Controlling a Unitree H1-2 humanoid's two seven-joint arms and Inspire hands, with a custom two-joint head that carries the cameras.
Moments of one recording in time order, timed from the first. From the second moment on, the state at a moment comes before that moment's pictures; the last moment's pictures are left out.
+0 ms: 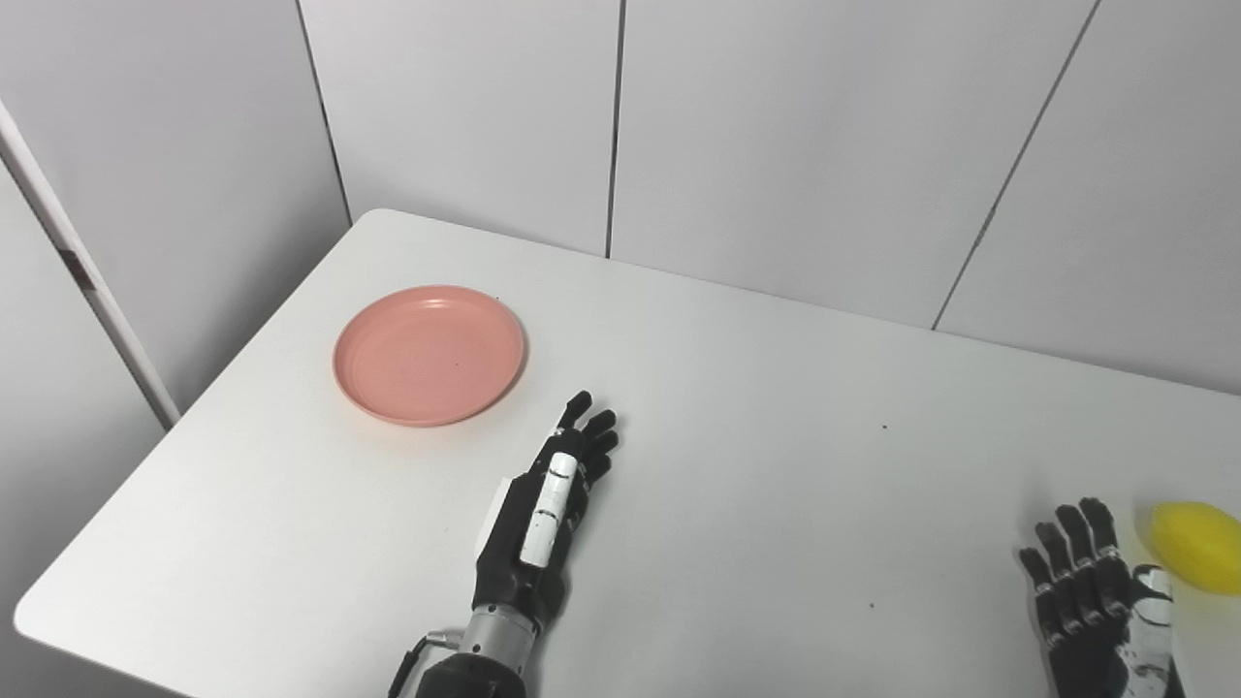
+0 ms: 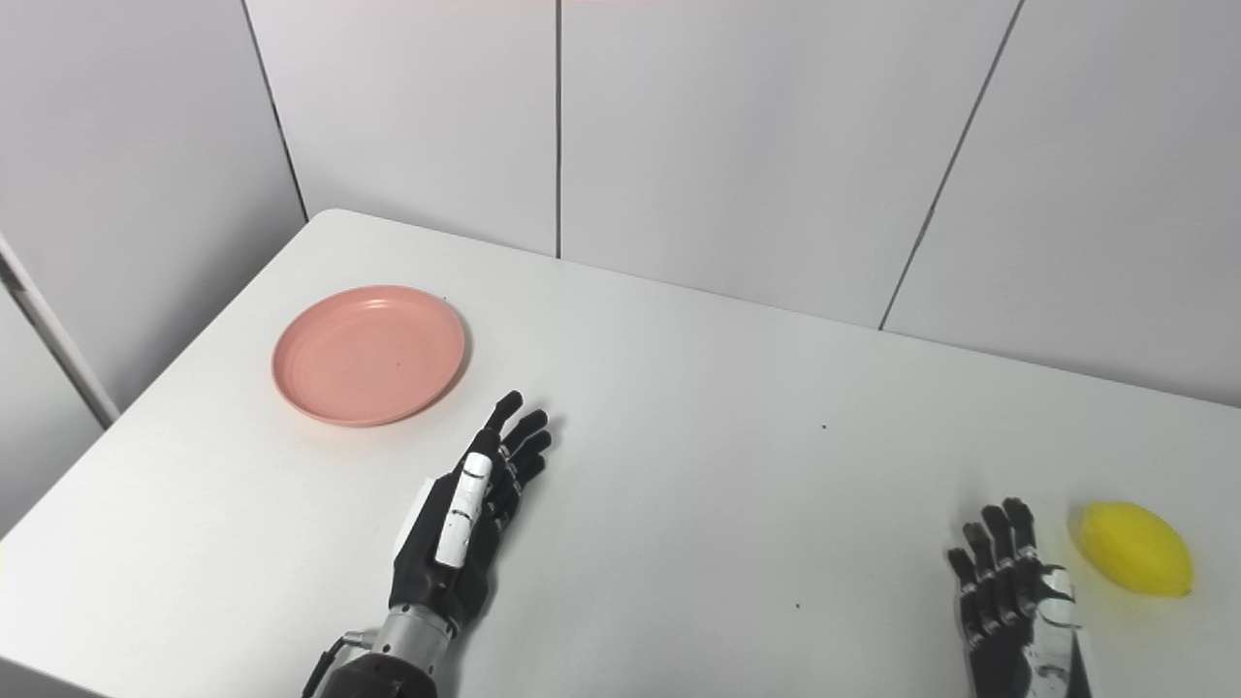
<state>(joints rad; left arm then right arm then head) 0.14 -0.03 -0.13 -0.22 -0.25 0.04 0.14 0.04 -0.11 -0.10 -0.08 0.38 0.00 0.23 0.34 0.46</state>
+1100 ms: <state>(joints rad) 0.13 -0.03 -0.07 -0.24 -0.21 0.06 0.11 0.05 -0.10 -0.10 -0.09 0.36 0.00 0.22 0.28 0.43</state>
